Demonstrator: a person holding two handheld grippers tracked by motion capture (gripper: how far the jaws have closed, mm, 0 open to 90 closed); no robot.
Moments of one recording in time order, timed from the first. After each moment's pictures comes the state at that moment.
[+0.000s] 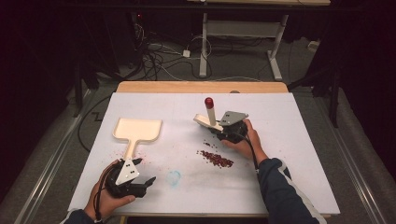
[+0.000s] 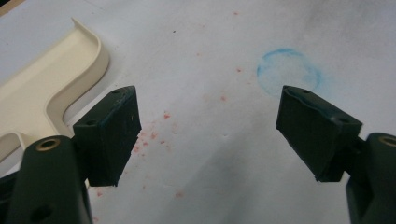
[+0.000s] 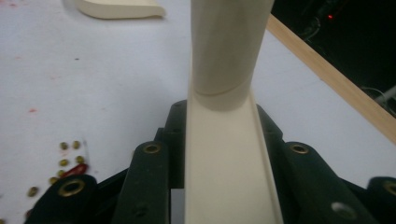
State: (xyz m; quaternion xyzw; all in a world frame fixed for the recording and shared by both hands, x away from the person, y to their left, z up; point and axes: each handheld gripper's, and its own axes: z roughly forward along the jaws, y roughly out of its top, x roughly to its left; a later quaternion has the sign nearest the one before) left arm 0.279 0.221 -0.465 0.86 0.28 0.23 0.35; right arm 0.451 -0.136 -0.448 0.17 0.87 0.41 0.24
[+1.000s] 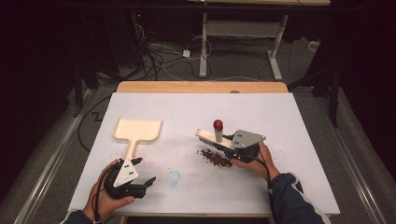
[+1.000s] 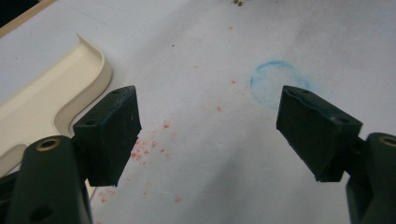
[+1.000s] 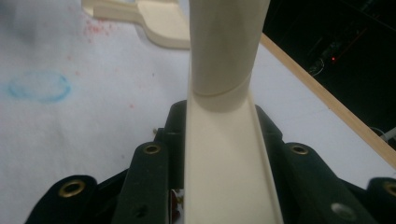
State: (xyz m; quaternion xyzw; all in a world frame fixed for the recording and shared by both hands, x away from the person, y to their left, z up) left arm 0.274 0.221 -0.458 0.86 0.27 0.23 0.37; right arm 0.380 -0.161 -0.431 0.11 0.85 0.46 0.25
